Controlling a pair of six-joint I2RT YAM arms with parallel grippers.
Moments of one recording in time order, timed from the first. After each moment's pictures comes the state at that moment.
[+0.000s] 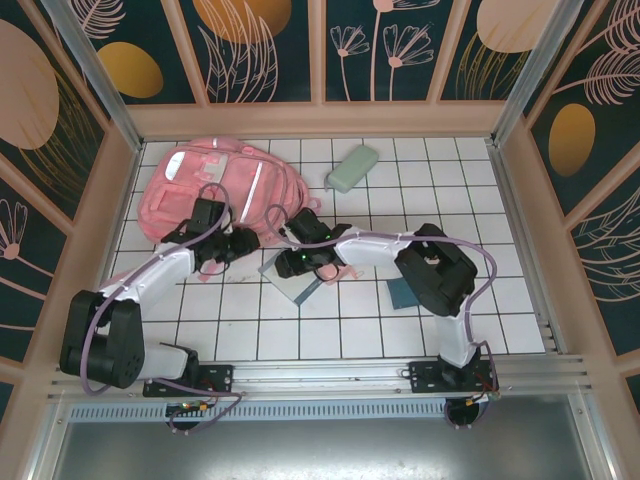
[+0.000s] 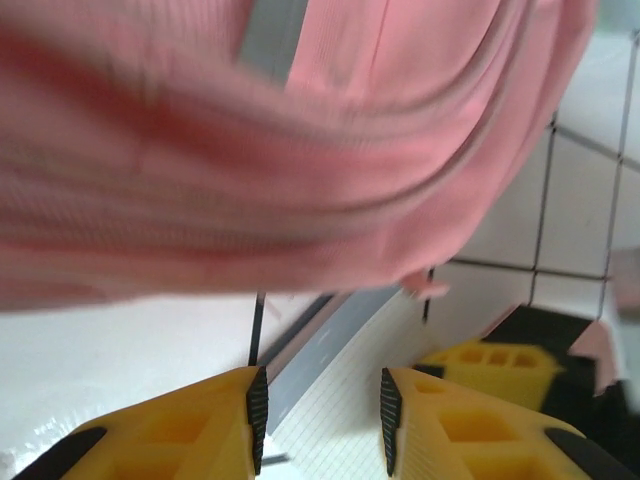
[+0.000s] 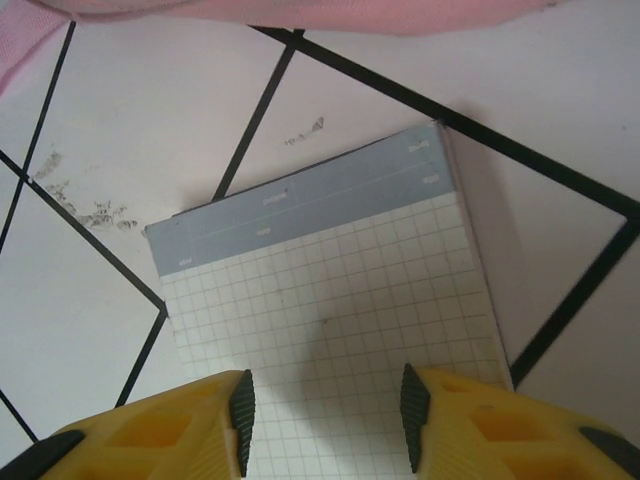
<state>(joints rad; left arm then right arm) -0.27 1.36 0.76 -0.37 0.31 -0.64 0.91 1.97 1.27 -0.30 -0.23 0.44</state>
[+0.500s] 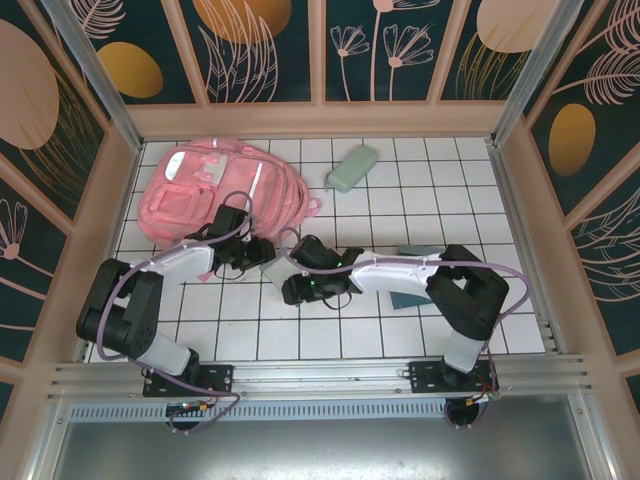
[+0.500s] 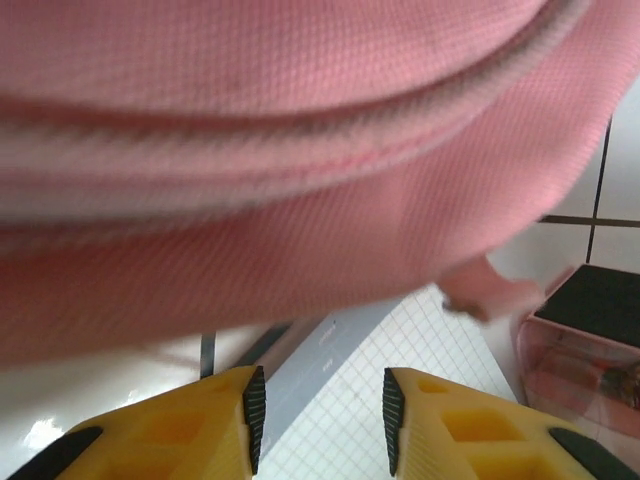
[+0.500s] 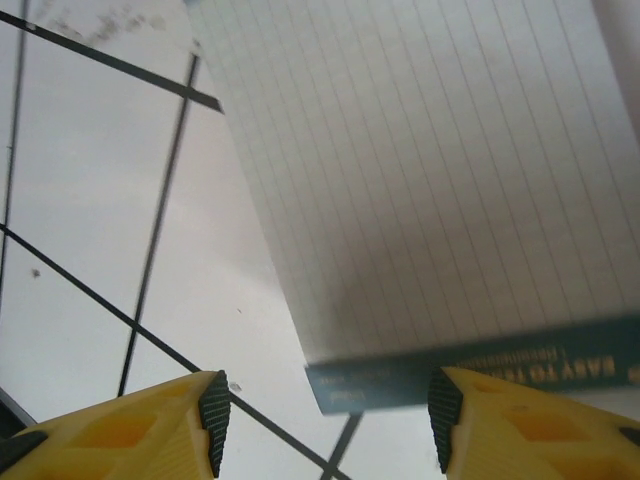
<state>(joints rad) -0.35 1.55 0.76 -0.24 0.33 -0.63 1.05 1.74 1.03 -0.33 -0.16 0.73</state>
